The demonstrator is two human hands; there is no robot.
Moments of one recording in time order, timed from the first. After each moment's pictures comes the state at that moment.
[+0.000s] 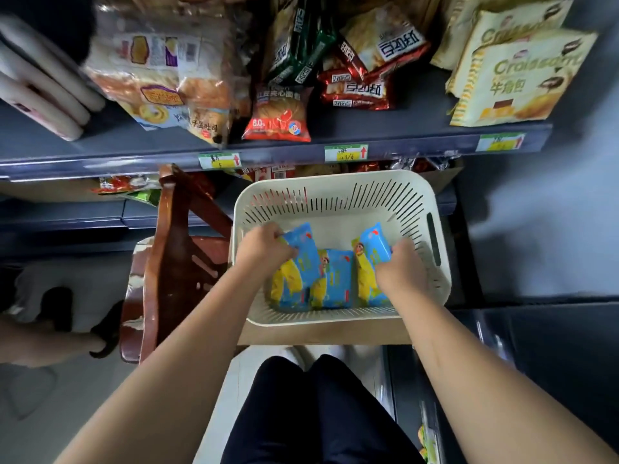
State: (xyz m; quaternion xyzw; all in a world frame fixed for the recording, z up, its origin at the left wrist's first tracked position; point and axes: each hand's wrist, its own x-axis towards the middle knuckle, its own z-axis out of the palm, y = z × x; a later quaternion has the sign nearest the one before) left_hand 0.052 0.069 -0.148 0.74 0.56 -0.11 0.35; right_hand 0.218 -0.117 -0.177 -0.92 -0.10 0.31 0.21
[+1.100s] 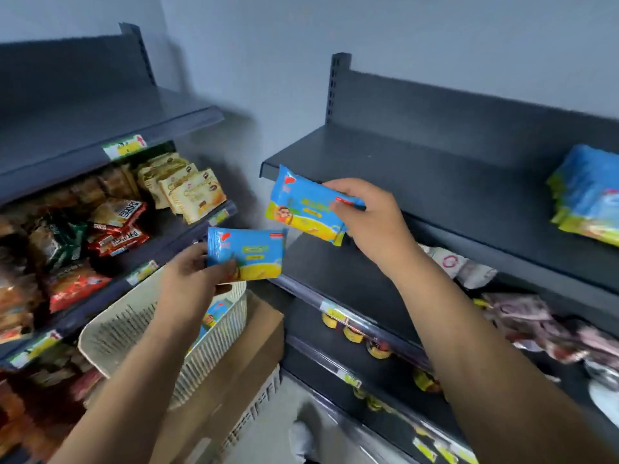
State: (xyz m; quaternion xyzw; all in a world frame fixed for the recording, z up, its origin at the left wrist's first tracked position) left_hand -0.029 -0.146 0.139 0.69 0.11 0.07 0.71; right_hand 0.018 -0.406 0.204 -0.80 -0.10 -0.13 0.58
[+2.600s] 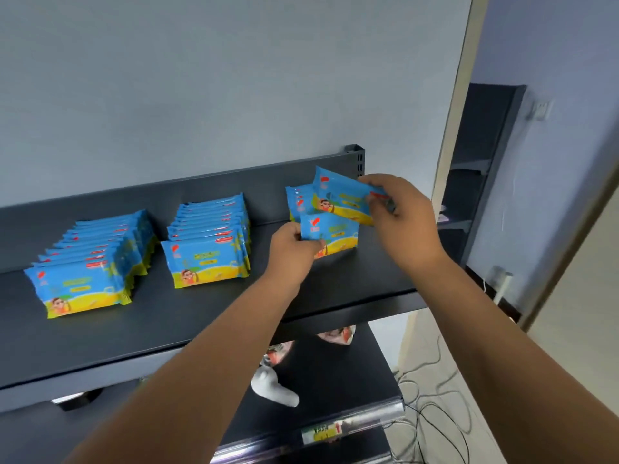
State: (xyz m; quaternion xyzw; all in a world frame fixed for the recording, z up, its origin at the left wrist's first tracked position) left_hand -0.214 -1.015 0.236 0.71 -0.25 -0.18 0.63; right_hand -0.365 -1.118 0.280 -0.79 0.19 -0.50 0.31
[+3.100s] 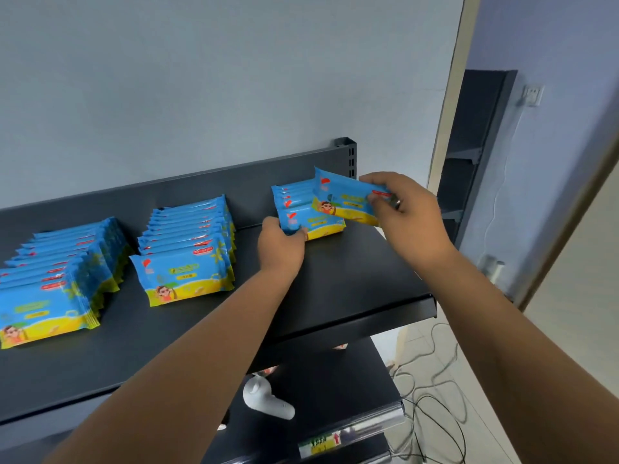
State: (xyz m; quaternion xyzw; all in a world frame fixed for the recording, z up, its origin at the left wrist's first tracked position) left_hand -0.171 -1.064 0.218 0.79 -0.24 -0.06 0.56; right_hand -0.355 -1.161 0.269 -0.79 0.22 -0.46 0.33
